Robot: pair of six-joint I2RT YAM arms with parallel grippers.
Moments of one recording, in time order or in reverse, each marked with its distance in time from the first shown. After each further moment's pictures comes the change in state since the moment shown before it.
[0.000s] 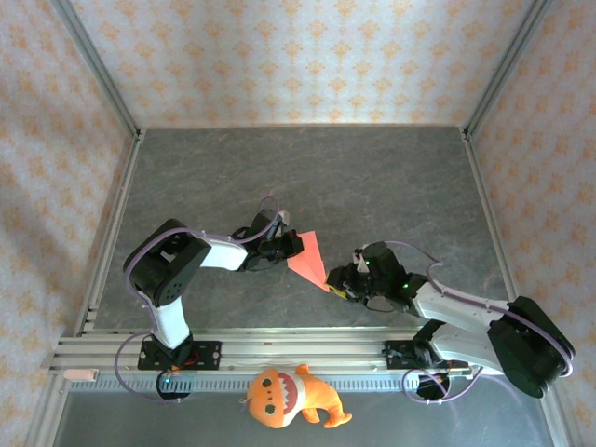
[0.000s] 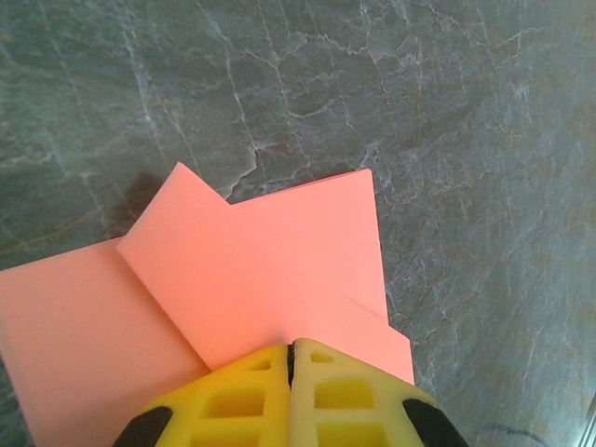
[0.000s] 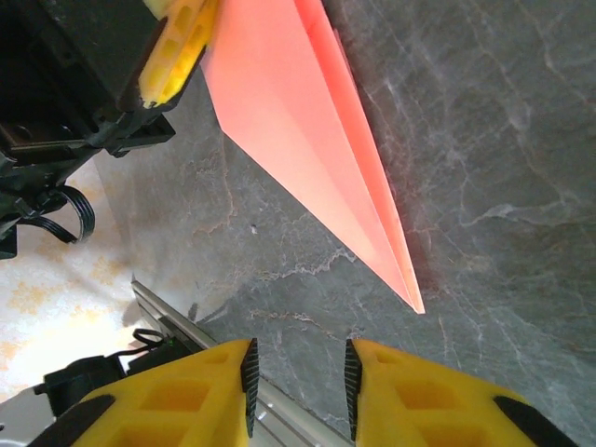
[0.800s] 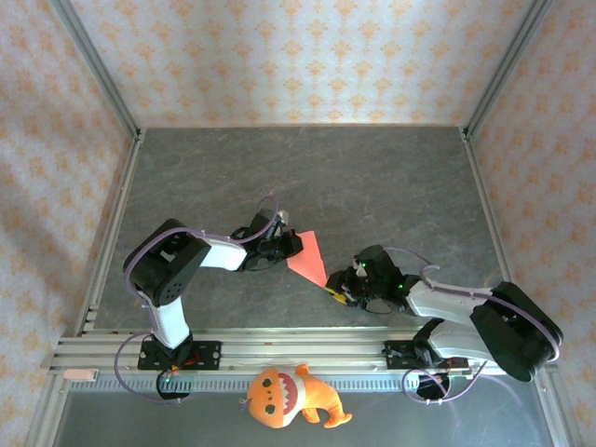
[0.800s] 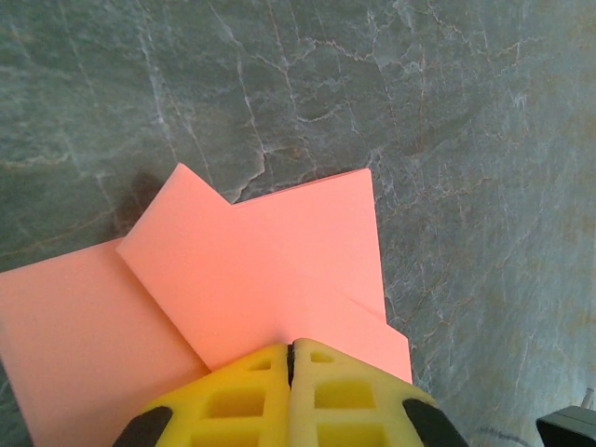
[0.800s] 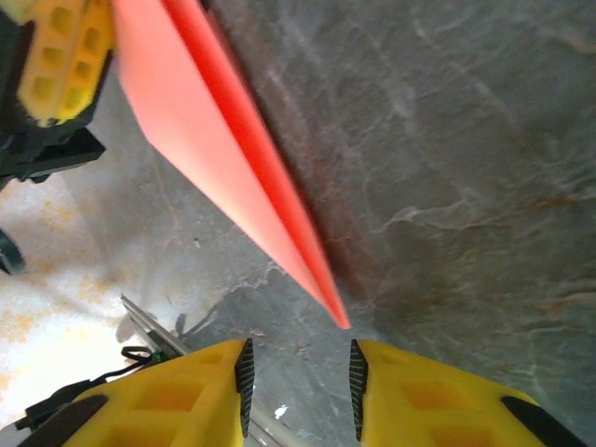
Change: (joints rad) left arm 0.007 0.000 -0.006 0.011 0.006 -0.022; right arm 0.000 0.125 -0.024 0.076 -0.006 0.061
